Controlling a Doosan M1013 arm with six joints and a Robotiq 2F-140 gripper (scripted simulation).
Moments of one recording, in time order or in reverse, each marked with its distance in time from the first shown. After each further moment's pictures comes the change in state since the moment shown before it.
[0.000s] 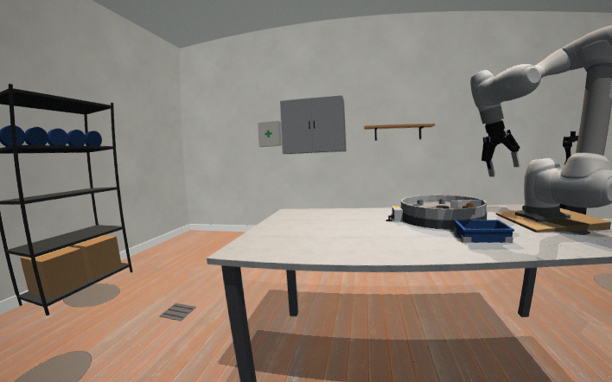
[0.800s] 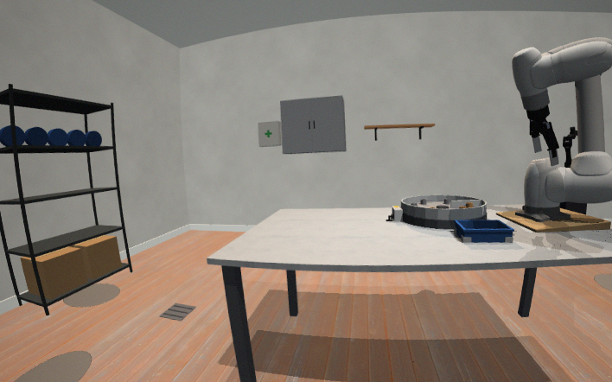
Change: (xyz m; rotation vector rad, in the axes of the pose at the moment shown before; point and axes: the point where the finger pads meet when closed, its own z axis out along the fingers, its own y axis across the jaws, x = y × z) arm -0.121 0.110 -0.023 -0.287 0.078 -0.993
